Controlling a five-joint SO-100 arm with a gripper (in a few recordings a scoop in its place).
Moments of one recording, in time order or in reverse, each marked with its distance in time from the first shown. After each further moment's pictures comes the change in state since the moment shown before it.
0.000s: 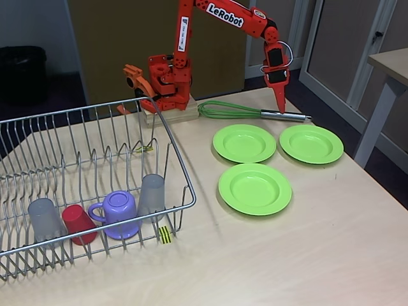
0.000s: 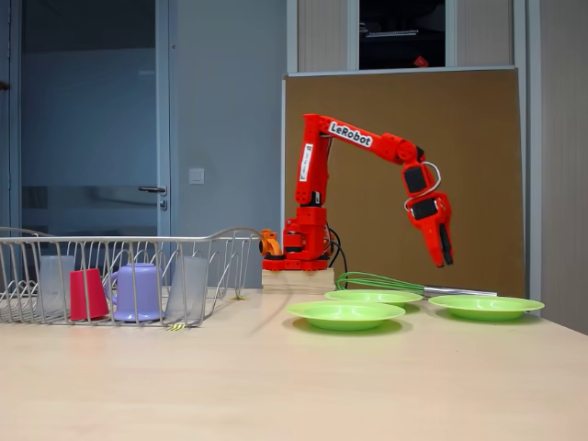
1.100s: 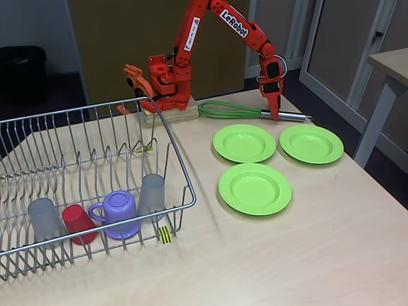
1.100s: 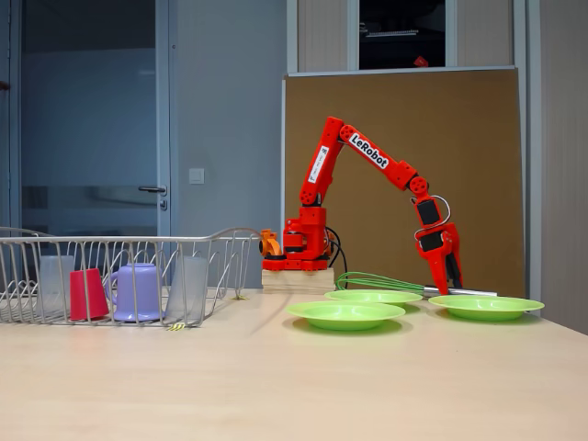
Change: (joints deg) arm -7.8 -9.7 7.5 -19.2 11.7
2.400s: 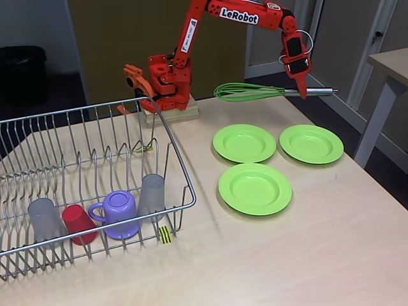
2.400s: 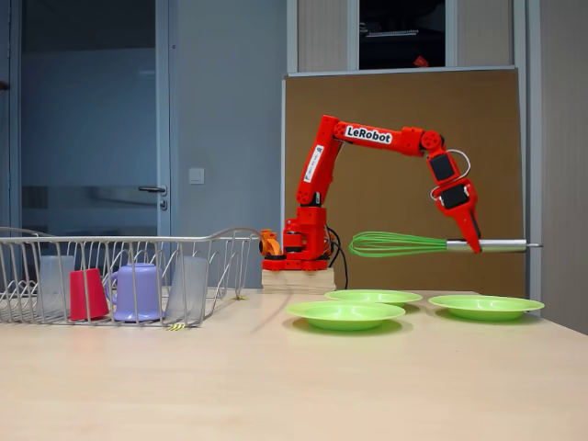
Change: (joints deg) arm 10.9 1.0 -31.6 31.1 -25.0
